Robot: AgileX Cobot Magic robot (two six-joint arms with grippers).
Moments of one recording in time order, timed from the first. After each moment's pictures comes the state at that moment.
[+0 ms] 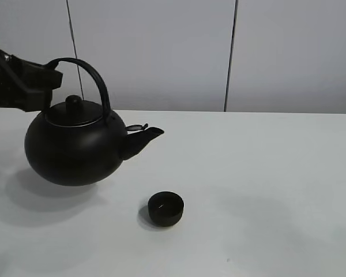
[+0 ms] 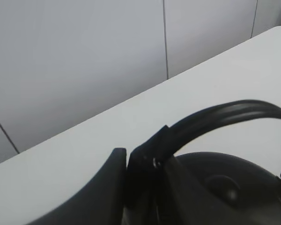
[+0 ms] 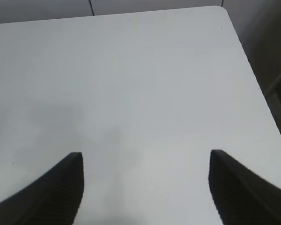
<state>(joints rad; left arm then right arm) -0.21 1.54 -0.53 0.56 -0.75 -0.15 0.01 -0.02 -0.47 -0.10 1.08 0.08</state>
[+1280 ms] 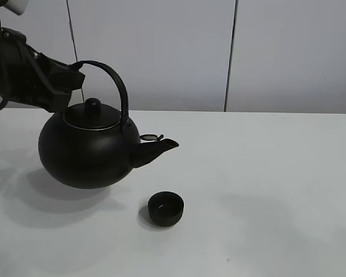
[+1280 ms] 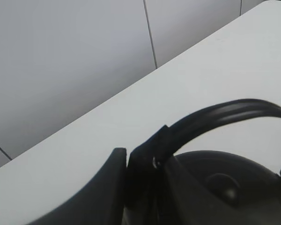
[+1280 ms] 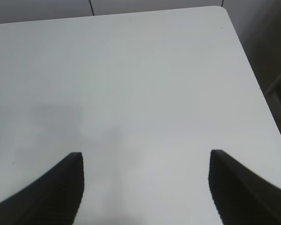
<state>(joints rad) -0.33 1.54 -0.62 0.53 -0.58 -0.10 0.01 -0.02 -0.47 -0.10 1.08 0.08</state>
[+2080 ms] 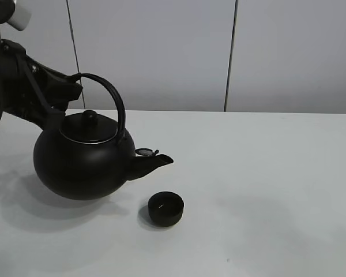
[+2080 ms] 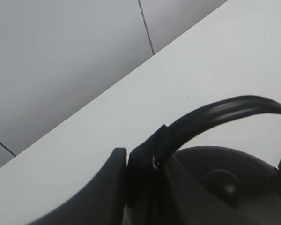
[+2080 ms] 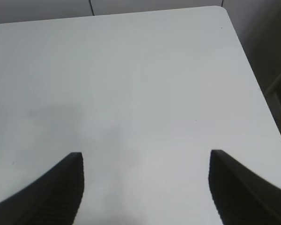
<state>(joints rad) -0.33 1.54 -0.59 0.53 -0.58 -0.01 0.01 -0.02 -0.47 -0.10 1.08 0.08</state>
